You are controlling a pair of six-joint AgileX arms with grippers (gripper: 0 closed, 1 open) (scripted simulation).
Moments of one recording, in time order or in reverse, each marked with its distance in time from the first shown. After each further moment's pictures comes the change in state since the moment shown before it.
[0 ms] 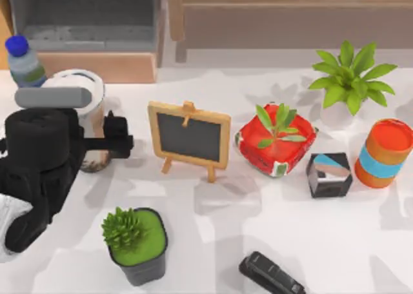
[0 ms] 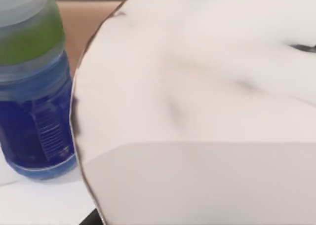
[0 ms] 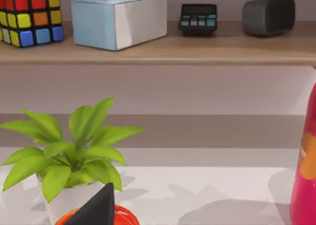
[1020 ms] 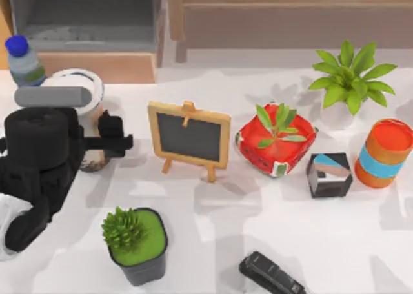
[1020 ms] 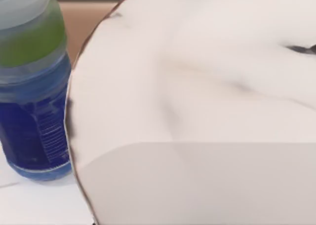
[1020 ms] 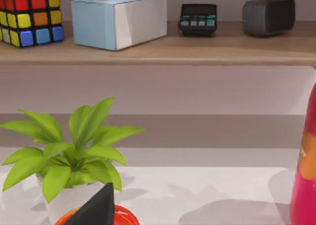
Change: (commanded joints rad) left arm 0.000 0.000 0.000 0.000 0.000 0.000; right arm 0.000 0.000 0.000 0.000 0.000 0.000
